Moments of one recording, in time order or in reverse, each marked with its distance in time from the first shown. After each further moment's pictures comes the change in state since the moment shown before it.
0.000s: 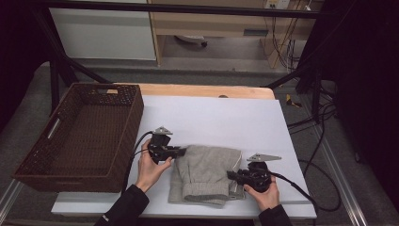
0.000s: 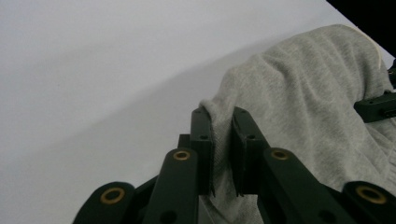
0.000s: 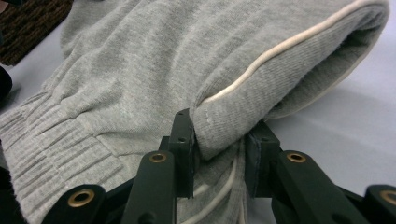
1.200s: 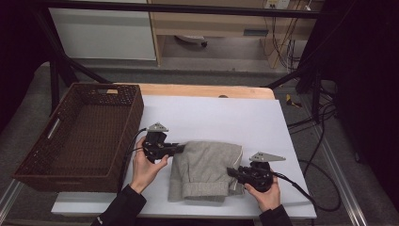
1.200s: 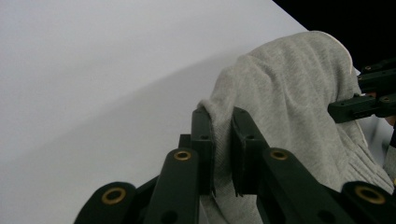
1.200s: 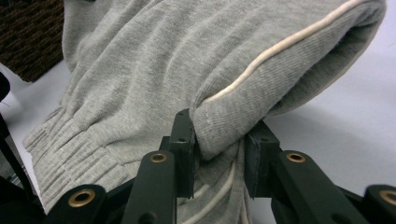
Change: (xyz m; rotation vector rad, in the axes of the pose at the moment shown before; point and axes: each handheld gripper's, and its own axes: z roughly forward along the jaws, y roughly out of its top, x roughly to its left) left arm -0.016 0.012 -0.030 -0.052 -0.013 0.023; right arm 0.009 0.007 -0.012 -0.090 0.007 -0.043
